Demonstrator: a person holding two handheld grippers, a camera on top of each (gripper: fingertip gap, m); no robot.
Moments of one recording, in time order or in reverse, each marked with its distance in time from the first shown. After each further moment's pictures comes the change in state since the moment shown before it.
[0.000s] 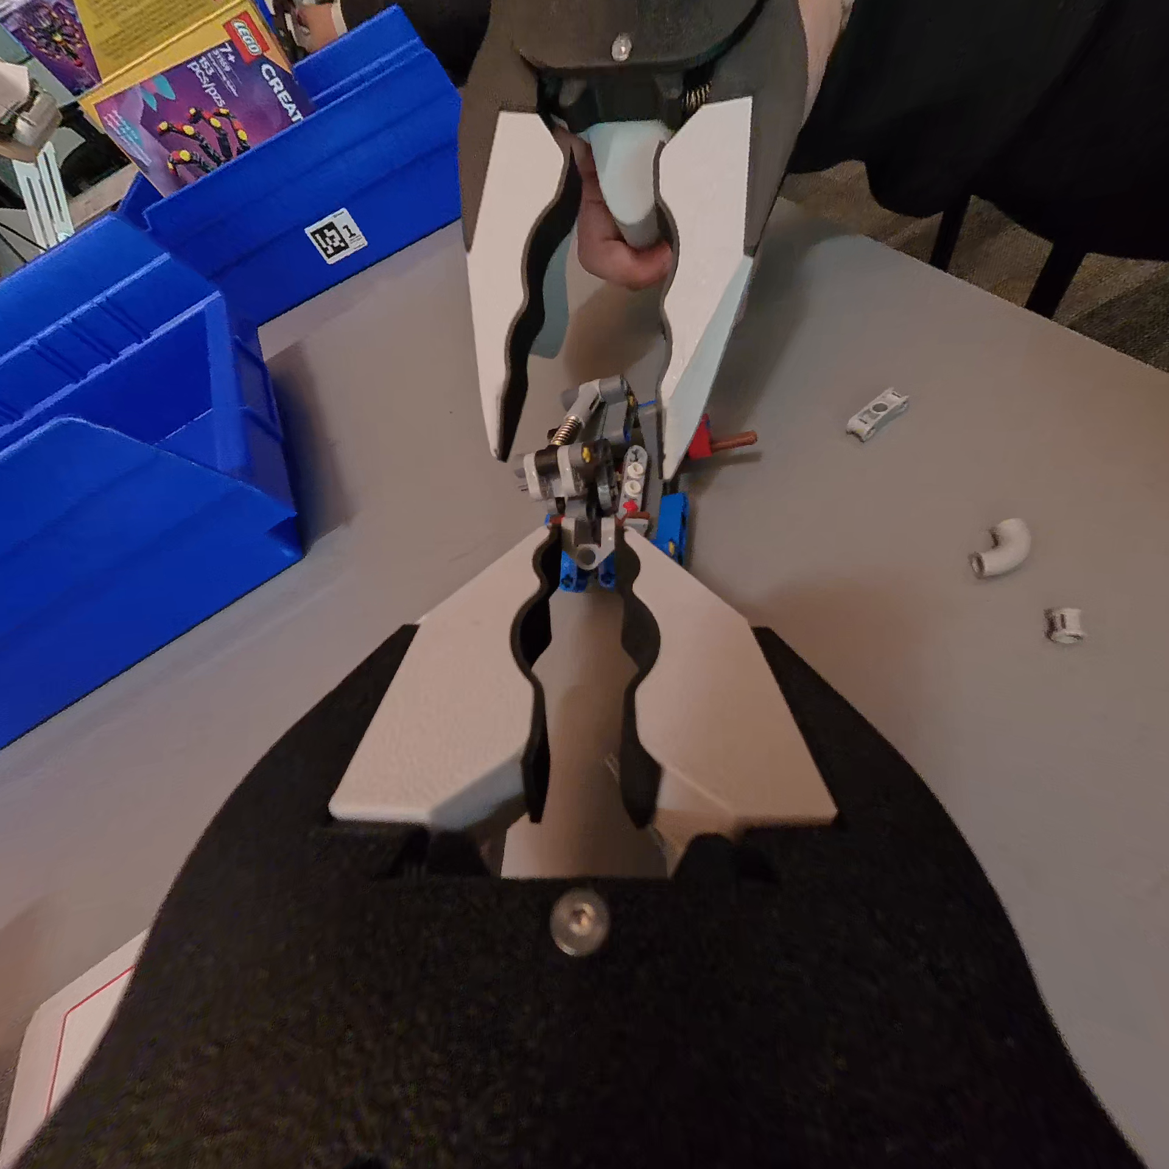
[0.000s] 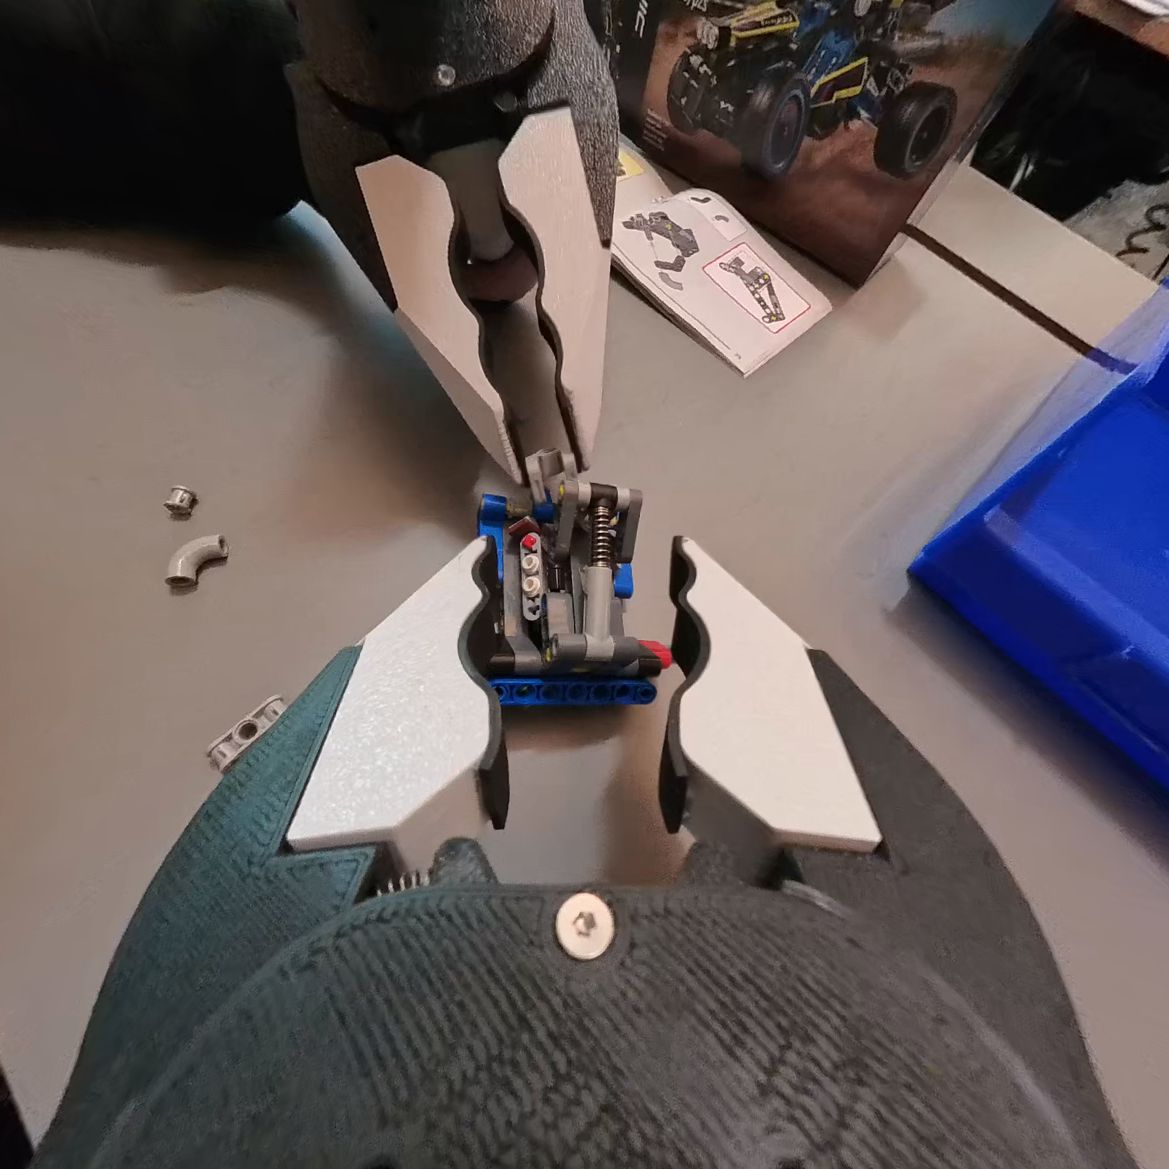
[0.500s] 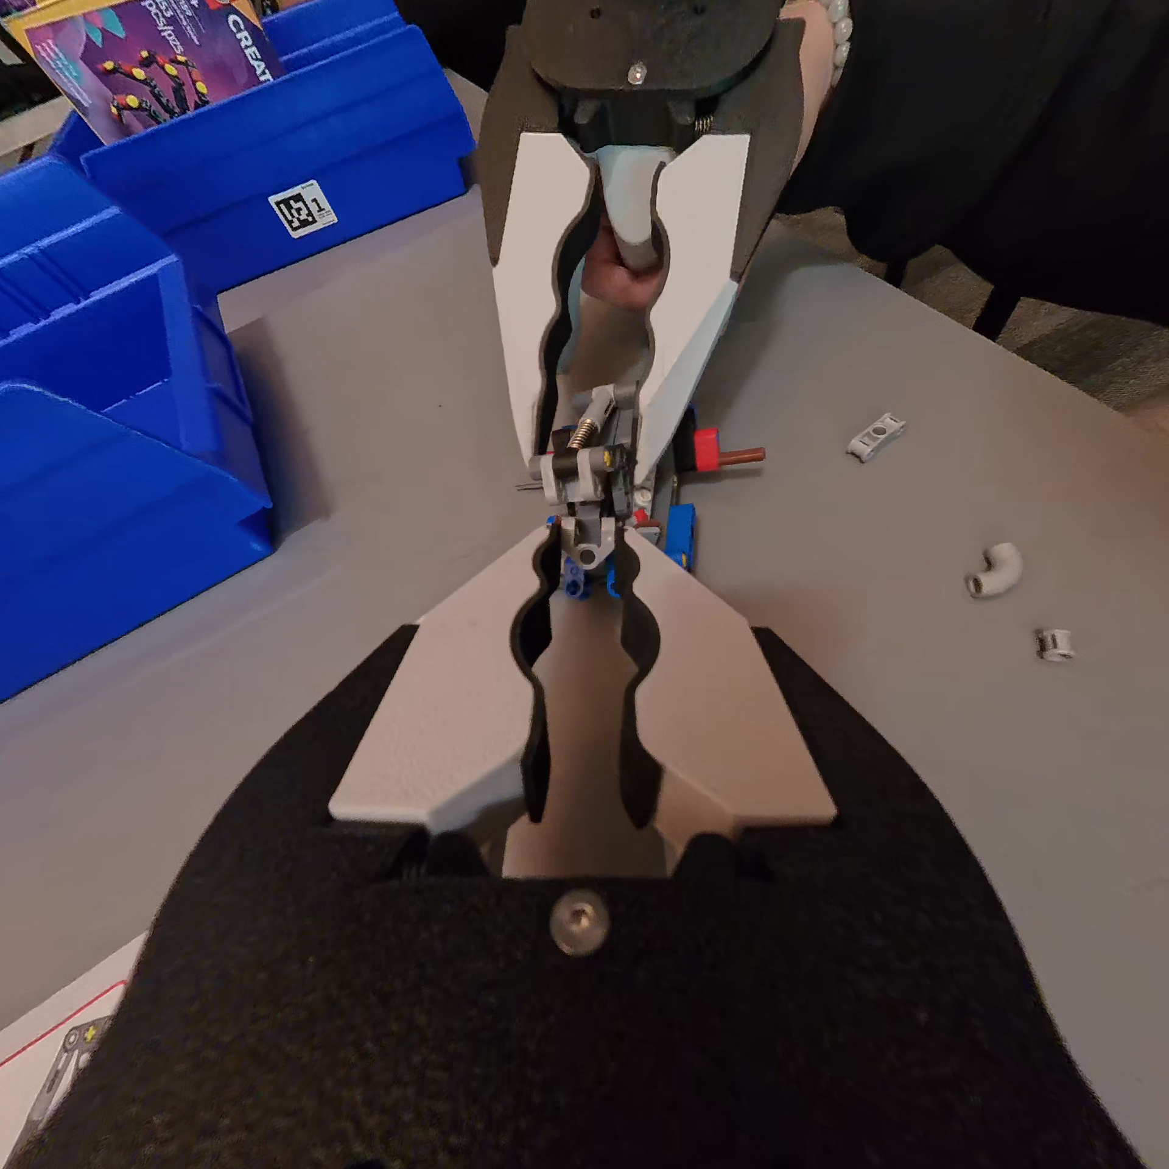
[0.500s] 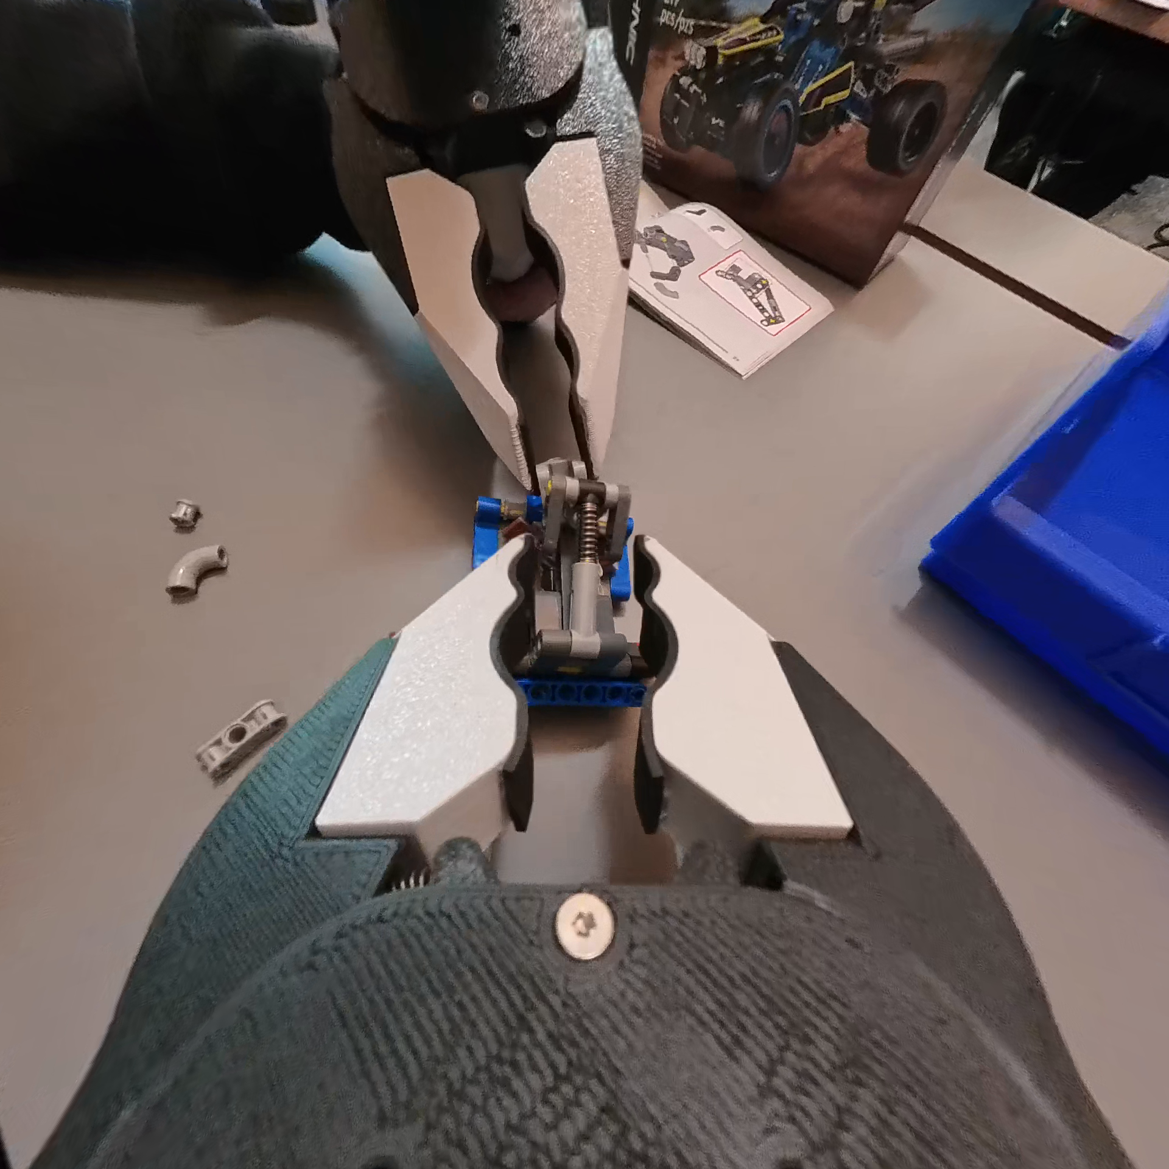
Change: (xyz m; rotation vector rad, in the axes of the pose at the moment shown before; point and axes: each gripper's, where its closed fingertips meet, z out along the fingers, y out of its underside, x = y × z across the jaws) left arm -0.006 0.000 0.005 0.003 0.073 -0.084; right arm 0.004 0.001 0.001 0.043 -0.029 0.047
